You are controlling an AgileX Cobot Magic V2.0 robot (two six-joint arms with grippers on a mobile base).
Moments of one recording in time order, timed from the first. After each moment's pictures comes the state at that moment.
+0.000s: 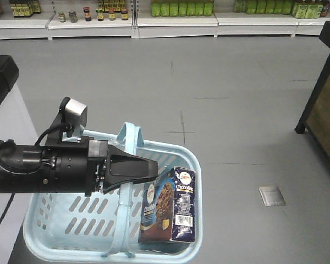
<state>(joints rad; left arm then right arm) -0.31 1.42 -0.78 -1.65 1.06 0.94 0.03 -0.01 0.03 -0.10 0.03 0.06</state>
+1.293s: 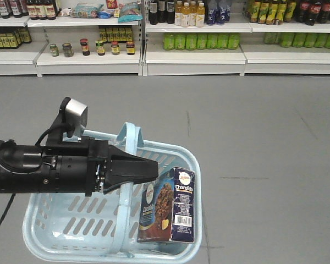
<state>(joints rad) -0.31 1.42 -0.78 -1.65 1.06 0.94 0.03 -0.01 0.03 -0.10 0.03 0.06</state>
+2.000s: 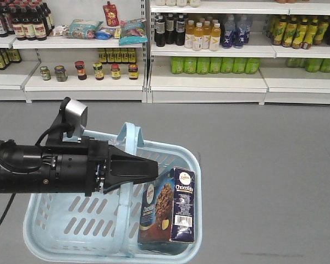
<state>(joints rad) -0.31 1.42 -0.78 -1.65 1.06 0.94 0.03 -0.01 0.03 -0.10 0.03 0.06</state>
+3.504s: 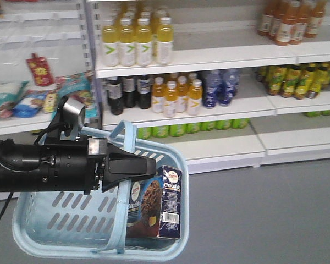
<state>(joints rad) -0.31 1.42 -0.78 -1.65 1.04 0.94 0.03 -0.01 0.03 -0.10 0.03 0.06</state>
